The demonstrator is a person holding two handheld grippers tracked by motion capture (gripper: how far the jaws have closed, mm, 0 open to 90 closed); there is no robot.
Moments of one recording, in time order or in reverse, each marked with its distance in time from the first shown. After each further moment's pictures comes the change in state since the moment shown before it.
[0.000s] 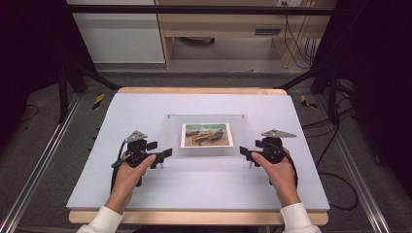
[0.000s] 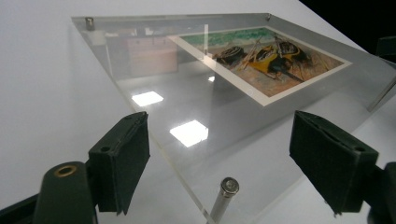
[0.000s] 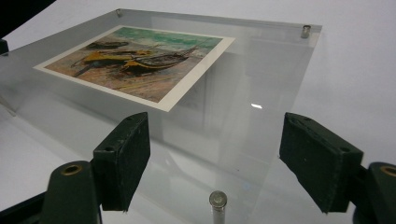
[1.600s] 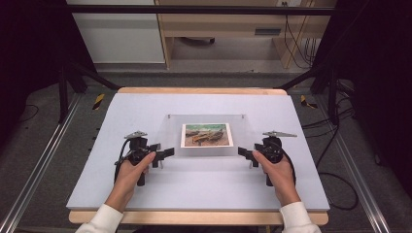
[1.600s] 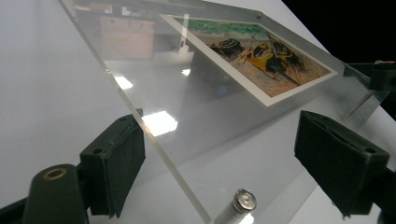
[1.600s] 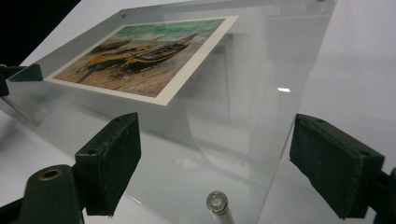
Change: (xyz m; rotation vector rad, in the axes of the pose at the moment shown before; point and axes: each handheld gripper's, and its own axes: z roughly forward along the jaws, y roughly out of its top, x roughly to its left) left arm 0.016 -0.003 0.014 0.025 -0.104 -0.129; right arm -0.012 -0.008 0.013 0.037 0.085 0.161
